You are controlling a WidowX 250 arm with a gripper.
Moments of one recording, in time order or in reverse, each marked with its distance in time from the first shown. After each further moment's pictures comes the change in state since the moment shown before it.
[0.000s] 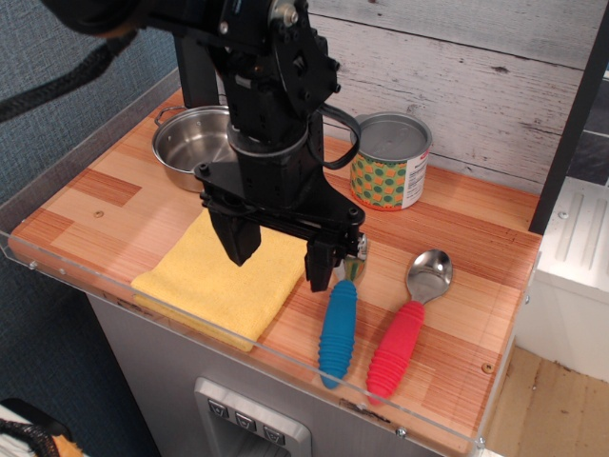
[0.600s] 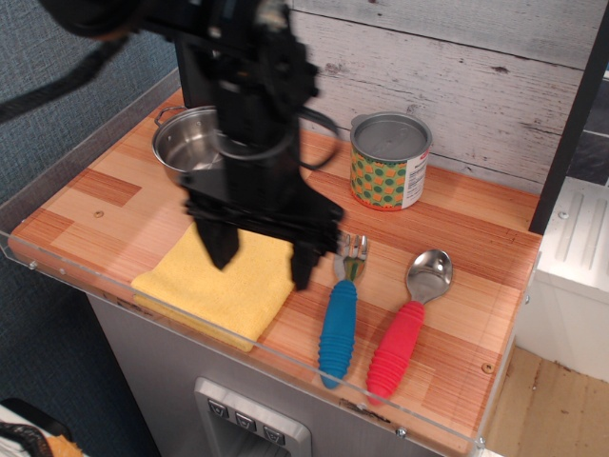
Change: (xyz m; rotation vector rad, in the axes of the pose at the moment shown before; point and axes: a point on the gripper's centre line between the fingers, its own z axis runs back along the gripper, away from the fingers) arm -0.003 0.022 -0.008 0.017 0.043 0.121
